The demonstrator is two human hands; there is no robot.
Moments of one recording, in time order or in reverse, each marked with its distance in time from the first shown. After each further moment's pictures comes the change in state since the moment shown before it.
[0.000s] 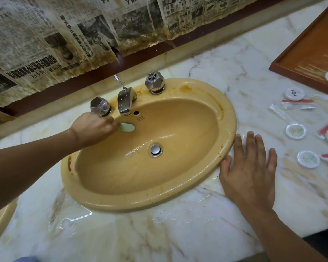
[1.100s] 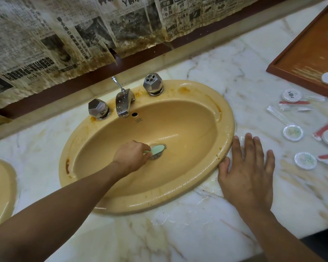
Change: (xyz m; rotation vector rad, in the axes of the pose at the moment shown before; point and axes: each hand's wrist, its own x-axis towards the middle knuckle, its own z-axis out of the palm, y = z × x) left_hand 0.049 0.139 0.014 -0.680 -0.129 -0.429; right_hand 0.000 -0.001 -0.001 0.010 0.005 0.001
